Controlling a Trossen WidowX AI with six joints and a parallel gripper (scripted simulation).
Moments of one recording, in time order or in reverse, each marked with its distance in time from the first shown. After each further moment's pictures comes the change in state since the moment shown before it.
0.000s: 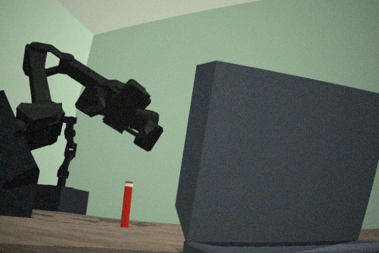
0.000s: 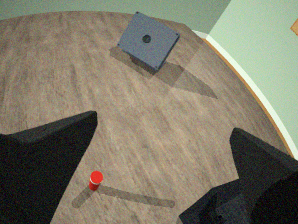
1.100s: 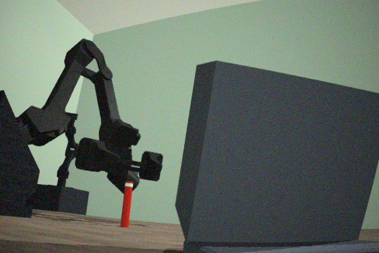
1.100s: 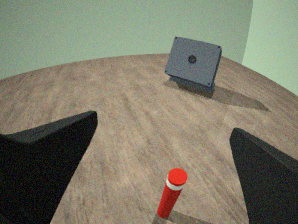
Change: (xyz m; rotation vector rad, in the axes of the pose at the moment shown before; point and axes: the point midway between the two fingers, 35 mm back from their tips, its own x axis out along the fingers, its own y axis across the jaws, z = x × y) arm 0.017 0.057 -0.059 0.302 -0.295 0.235
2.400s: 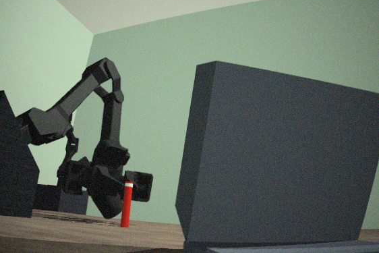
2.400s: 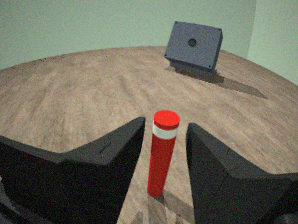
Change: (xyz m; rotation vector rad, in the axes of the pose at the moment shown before) arm 0.004 -0.017 -0.047 -0.002 -0.007 0.025
